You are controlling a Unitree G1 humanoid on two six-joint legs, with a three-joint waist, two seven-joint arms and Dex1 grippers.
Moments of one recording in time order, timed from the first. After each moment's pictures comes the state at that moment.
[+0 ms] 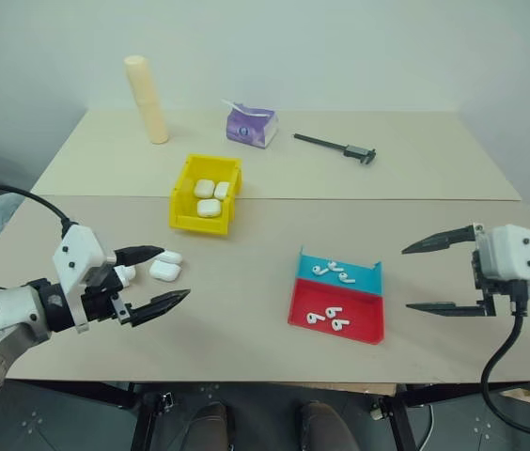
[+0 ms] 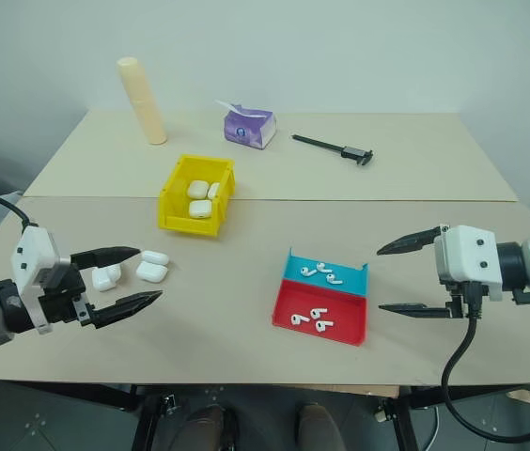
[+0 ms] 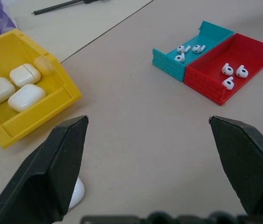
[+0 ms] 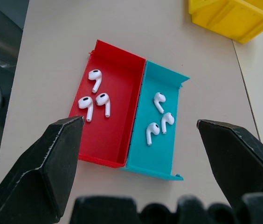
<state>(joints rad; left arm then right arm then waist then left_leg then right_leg) 0.09 0.92 0.45 -0.62 -0.71 0.65 -0.88 -0.21 -1.12 -0.22 -0.17 0.45 0.03 1.43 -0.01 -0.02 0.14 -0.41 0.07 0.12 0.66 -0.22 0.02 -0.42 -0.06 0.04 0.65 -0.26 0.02</state>
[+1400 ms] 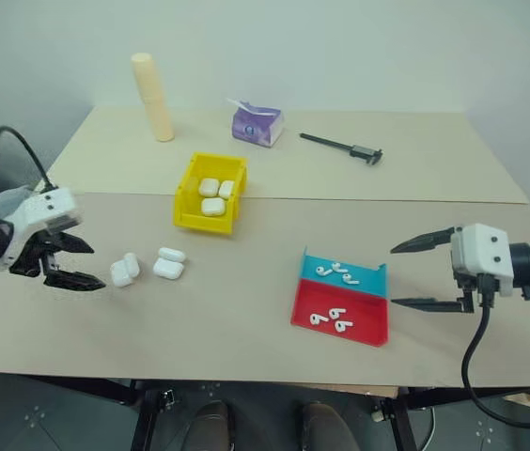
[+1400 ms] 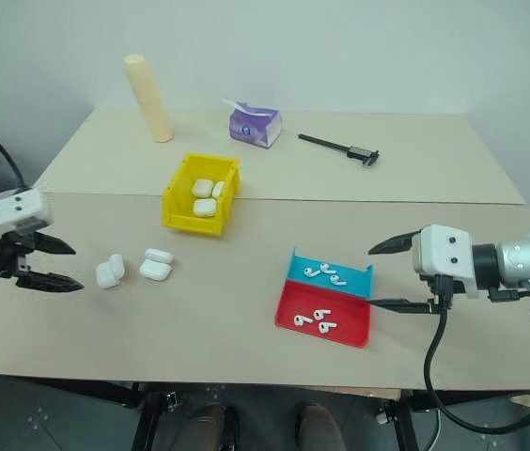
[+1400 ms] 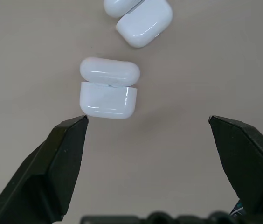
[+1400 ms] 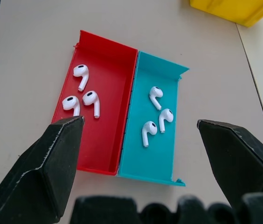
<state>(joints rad) -0.73 1.26 -0.30 0.35 -0.14 0.55 -1.51 -0.24 -1.09 -0.13 -0.17 0.39 0.09 1.34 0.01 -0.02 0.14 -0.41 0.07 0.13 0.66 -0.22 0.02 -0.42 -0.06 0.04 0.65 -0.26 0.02</state>
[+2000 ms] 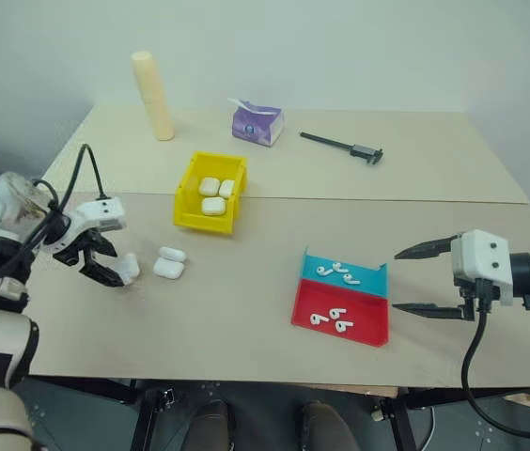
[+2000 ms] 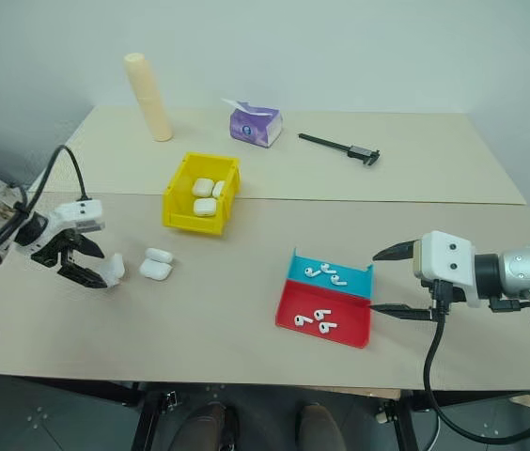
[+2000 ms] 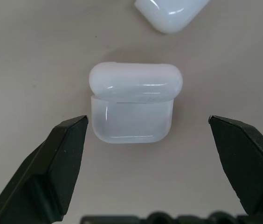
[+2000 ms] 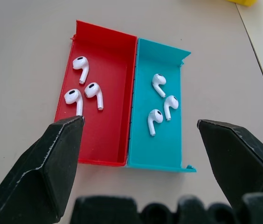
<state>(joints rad) -1.02 0.95 -0.47 0.89 0.24 0.26 -1.58 -0.17 -1.09 -0.17 -0.21 0.38 0.16 1.30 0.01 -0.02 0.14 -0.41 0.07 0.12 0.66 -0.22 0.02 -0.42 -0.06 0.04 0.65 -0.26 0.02</state>
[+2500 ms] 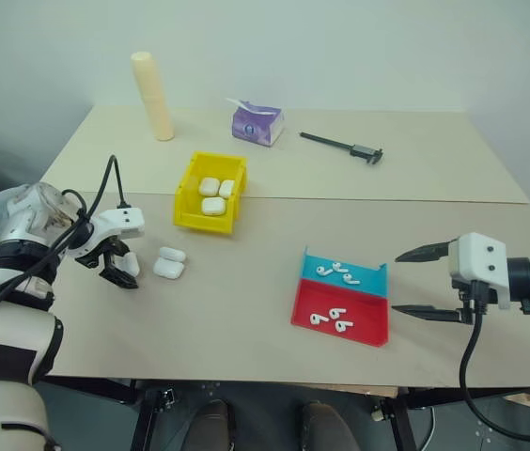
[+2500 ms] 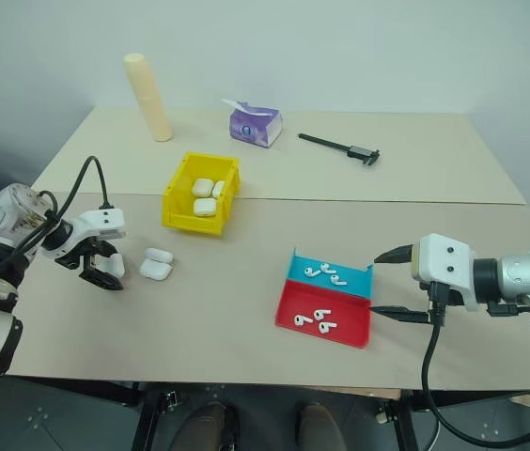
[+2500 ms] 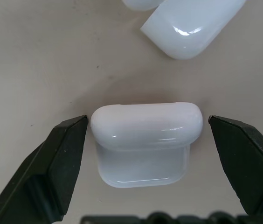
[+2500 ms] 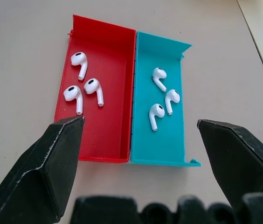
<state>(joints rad) -1.02 0.87 -0.45 0.92 0.28 0.20 -1.51 -0.14 -1.09 -0.18 -0.23 0.38 0.18 1.26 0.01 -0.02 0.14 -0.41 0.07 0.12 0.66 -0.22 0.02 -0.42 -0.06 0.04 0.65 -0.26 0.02</state>
